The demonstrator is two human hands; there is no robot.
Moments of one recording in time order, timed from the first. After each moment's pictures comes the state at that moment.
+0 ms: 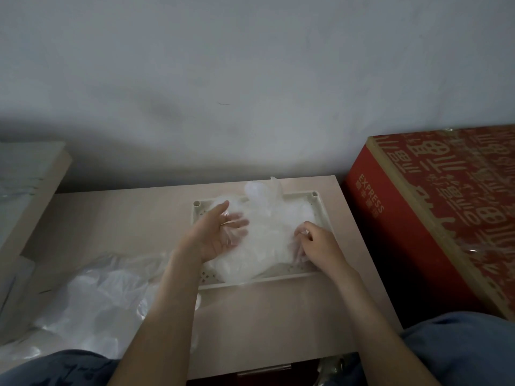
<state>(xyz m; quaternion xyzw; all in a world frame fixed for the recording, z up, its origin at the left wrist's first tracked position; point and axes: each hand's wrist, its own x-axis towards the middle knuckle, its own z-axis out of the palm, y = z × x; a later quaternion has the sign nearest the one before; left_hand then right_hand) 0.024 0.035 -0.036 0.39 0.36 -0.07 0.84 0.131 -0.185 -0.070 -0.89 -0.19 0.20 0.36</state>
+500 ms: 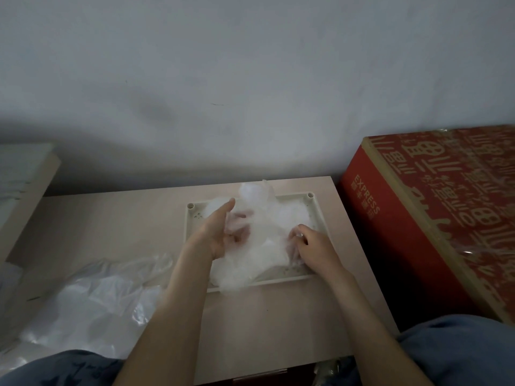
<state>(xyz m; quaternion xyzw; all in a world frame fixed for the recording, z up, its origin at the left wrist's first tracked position) 0.048 0.020 -0.035 0.37 0.40 -0.07 0.84 0.132 -0.187 -0.073 -0.88 -0.21 0.21 0.36</state>
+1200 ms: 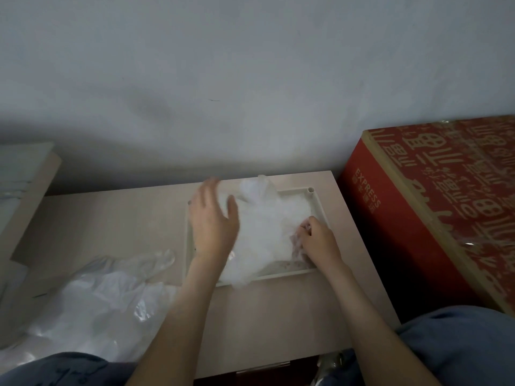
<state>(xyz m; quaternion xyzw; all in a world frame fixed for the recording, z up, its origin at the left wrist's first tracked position) 0.036 0.001 -0.041 0.85 0.26 0.39 0.25 0.130 -0.182 -0.072 -0.91 -0.13 0.16 0.35</state>
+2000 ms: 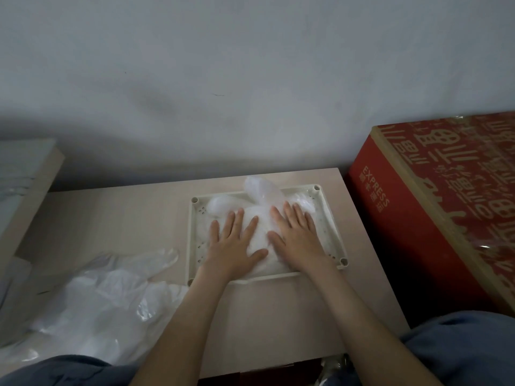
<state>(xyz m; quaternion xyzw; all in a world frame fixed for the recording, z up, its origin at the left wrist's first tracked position) 0.021 -0.009 -0.088 0.97 0.16 -0.14 0.09 0.124 -0.148 -0.093 -0.92 -0.37 0.12 0.09</state>
